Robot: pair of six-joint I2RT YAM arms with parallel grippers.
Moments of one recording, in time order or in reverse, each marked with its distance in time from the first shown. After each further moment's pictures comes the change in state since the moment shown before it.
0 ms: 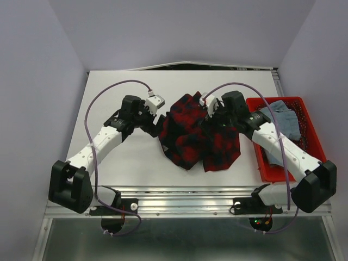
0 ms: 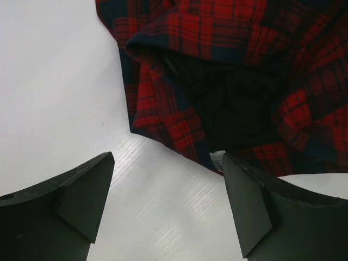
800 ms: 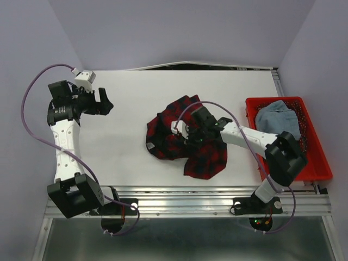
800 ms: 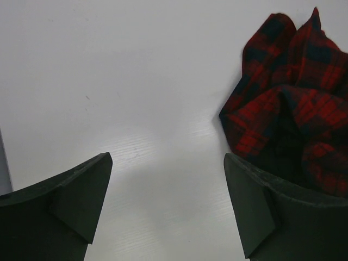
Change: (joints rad) left arm 0.678 -0.053 0.325 -0.308 0.247 -0.042; right arm 0.186 0.359 0.000 0.125 -0.180 -0.229
